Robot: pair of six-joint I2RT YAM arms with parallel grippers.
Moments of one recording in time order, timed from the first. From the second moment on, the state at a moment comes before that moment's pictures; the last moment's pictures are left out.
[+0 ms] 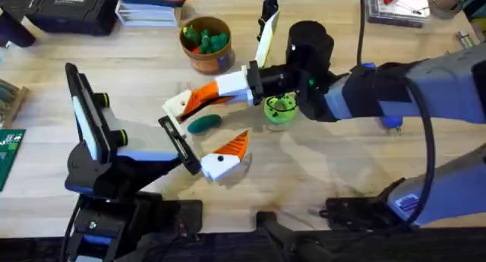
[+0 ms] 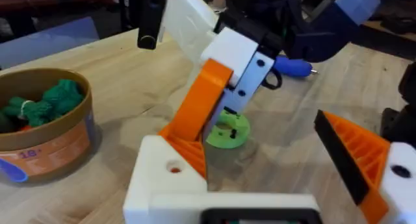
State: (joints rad) left arm -0.15 0.01 0.02 -0.10 0.84 -0.05; right arm 0.60 1.77 0.73 0.89 -1.12 1.13
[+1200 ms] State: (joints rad) left arm -0.17 0.01 0.02 -0.11 0.98 -0.04; right arm 0.41 1.77 0.74 0.85 -1.20 1.02
